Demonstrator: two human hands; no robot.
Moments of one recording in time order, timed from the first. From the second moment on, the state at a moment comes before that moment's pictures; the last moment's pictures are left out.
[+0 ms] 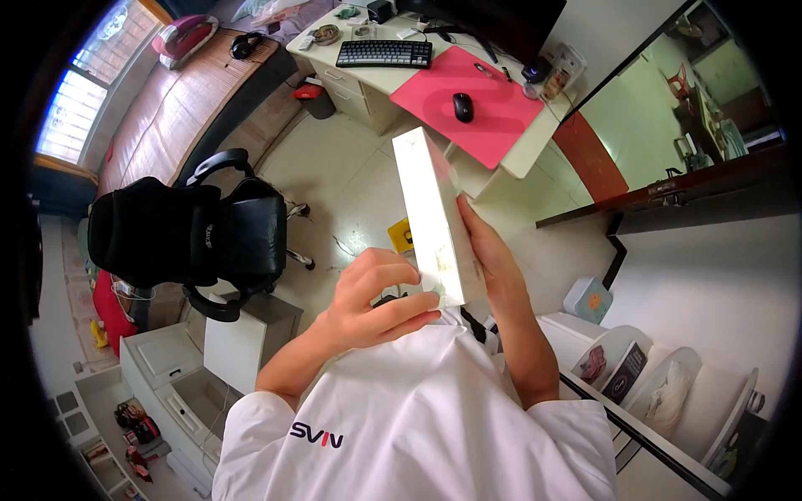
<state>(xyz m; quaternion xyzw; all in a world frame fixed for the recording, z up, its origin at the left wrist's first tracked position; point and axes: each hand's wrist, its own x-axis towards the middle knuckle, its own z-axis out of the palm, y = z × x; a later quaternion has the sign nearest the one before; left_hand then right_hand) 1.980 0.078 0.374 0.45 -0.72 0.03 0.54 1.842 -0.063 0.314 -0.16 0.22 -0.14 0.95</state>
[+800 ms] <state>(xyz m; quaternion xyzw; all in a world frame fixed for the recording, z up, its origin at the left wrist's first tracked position) 1.961 0.027 0.364 0.24 -0.60 0.22 0.73 1.866 -0.016 0.295 -0.18 0.28 0.01 0.94</state>
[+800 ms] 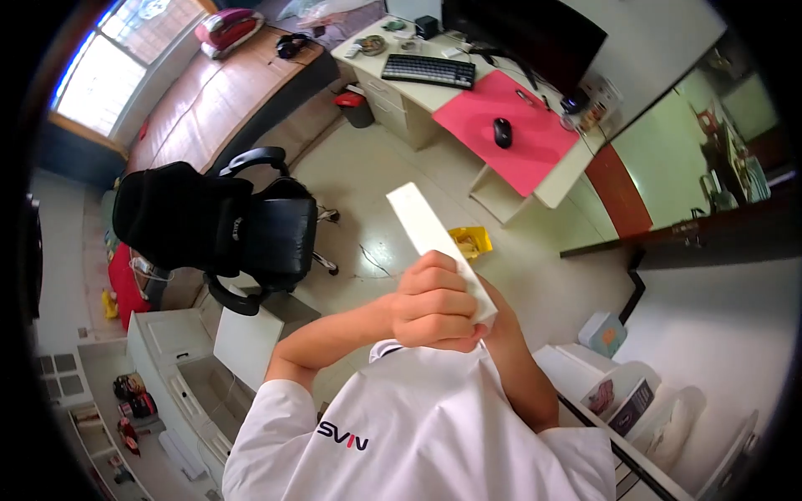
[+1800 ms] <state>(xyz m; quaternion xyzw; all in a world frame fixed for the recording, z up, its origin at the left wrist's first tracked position) 2.090 0.156 0.254 0.56 -0.28 0.00 0.78 1.978 0.115 0.180 0.06 0.35 0.08 0.93</state>
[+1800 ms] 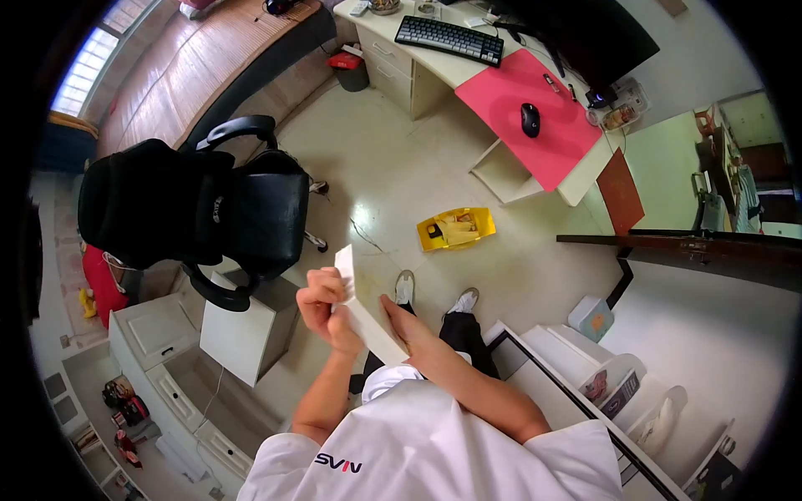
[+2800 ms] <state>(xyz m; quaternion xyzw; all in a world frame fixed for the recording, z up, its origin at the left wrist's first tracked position) 2.103 0.168 0.278 0.66 -0.26 0.11 0.70 2.024 0.083 0.230 0.05 0.36 0.25 0.90</state>
